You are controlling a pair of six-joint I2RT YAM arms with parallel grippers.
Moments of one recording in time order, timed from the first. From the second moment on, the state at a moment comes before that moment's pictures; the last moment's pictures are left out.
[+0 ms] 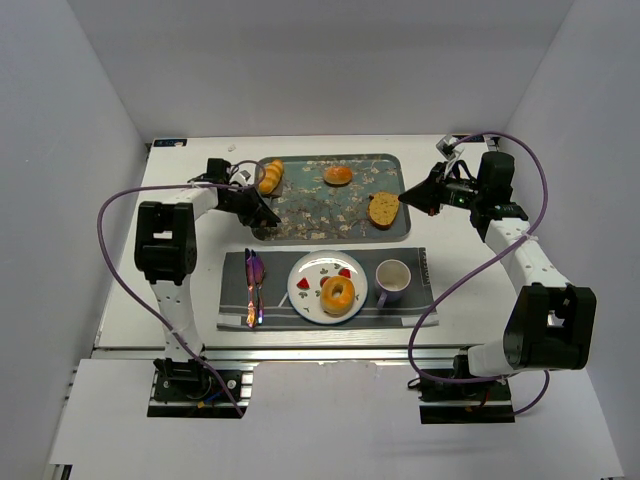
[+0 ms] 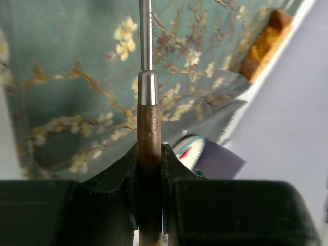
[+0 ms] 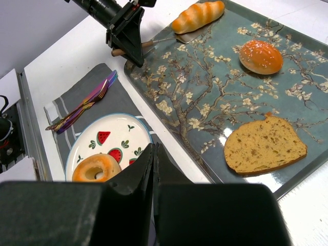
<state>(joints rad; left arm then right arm) -0.07 2.12 1.45 -0.48 0.76 -0.64 0.02 1.41 1.03 -0.01 -1.06 -0.02</state>
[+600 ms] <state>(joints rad) -0.14 1.98 1.37 -0.55 0.67 -0.43 0.02 1.41 1.03 -0.01 -1.07 -0.02</state>
